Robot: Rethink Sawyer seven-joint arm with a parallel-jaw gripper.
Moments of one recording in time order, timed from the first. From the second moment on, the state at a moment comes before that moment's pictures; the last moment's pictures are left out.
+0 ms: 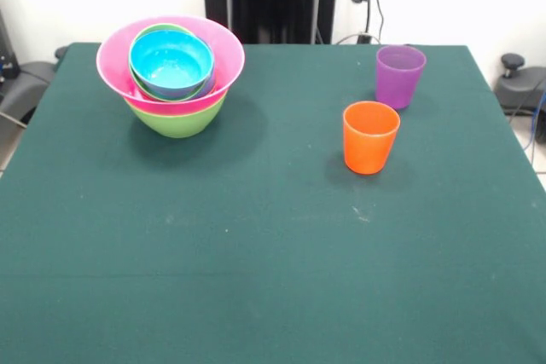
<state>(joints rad) -0.13 -0.93 -0.05 1.59 -0.03 0.62 2.10</state>
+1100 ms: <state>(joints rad) -0.13 -0.92 0.01 1.67 -0.03 0.58 2.10</state>
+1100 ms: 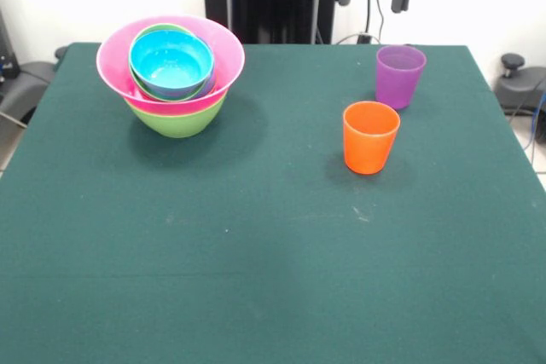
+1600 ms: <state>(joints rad) -0.11 -0.84 0.01 1.70 -0.04 0.45 2.10</state>
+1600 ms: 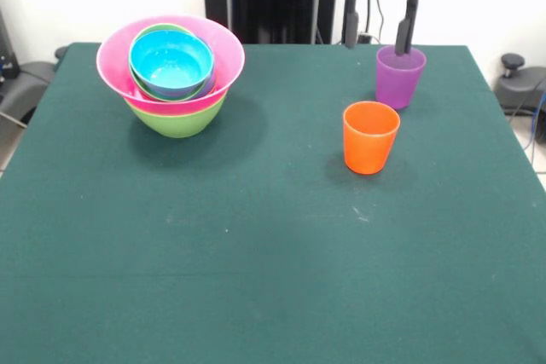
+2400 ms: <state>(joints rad) -0.10 -0.70 0.02 1.73 -0.04 0.34 2.10</state>
